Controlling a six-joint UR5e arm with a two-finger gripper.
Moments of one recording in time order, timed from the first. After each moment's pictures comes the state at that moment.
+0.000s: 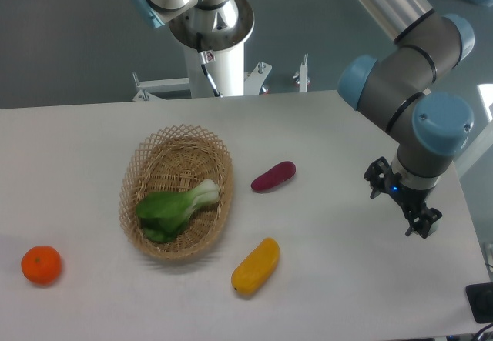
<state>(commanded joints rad) 2.67 -2.15 -1.30 -1.19 1.57 1.67</state>
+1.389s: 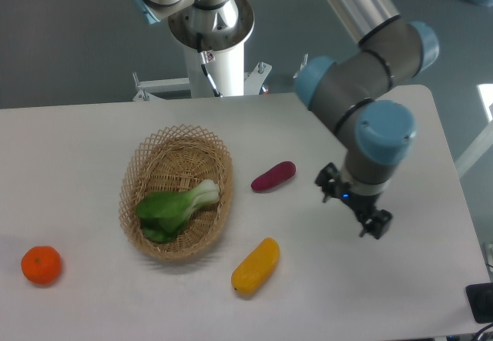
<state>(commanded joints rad) 2.48 -2.02 -1.49 -1.19 1.56 1.31</state>
